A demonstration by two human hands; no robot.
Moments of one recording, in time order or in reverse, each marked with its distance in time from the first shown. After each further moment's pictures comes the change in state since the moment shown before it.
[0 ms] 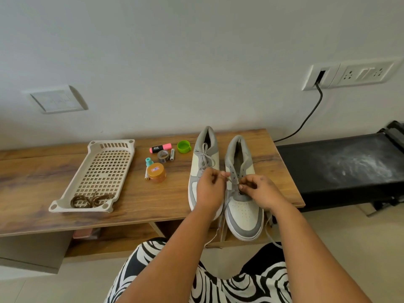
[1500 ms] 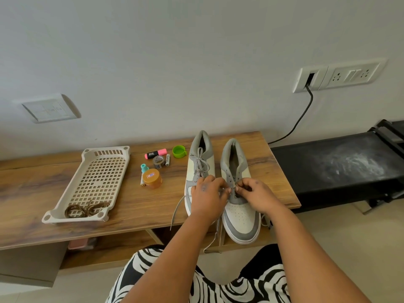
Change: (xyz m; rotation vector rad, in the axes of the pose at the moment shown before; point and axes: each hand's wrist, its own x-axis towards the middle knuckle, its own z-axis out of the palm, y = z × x) left_hand 0.005 -0.013 -0.007 0.901 -0.099 0.388; right_hand -0.005 -0.003 0.003 0.020 0.005 0.006
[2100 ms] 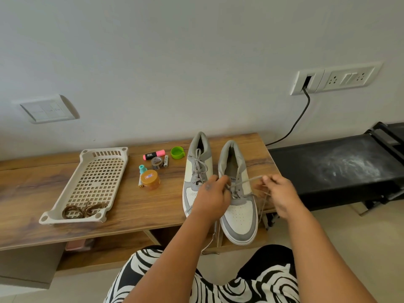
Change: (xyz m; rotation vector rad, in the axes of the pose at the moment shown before) left_hand 0.004 0.007 0.002 -0.107 -0.081 0.094; right_hand -0.007 0.021 -0.034 0.651 0.266 0.228
